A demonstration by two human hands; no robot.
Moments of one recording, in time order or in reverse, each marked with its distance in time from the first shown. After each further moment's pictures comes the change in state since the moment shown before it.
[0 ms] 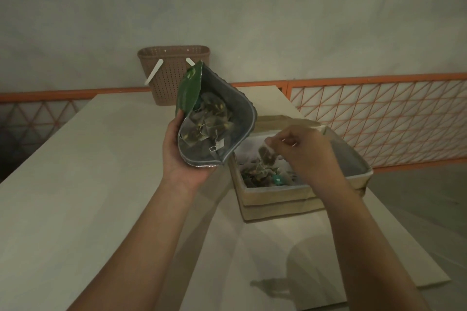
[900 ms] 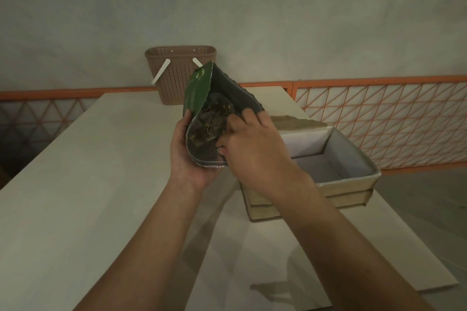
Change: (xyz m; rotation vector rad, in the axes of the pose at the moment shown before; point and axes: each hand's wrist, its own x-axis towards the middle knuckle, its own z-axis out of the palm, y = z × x) left_hand -0.003 0.003 -0.006 0.069 0.029 -0.018; right_hand -0.008 -0.068 0.057 -0.816 0.051 -0.691
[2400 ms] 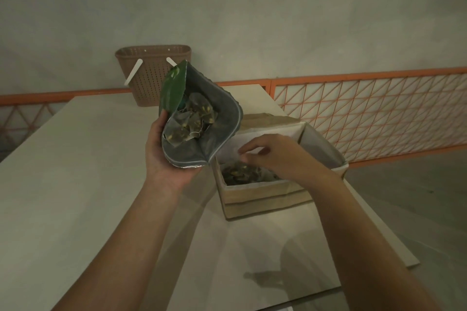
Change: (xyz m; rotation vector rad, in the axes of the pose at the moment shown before) left_hand 0.003 -0.011 0.012 -0.036 -0.026 0.023; right_hand -0.046 0.095 0.024 0.832 -0.395 0.422
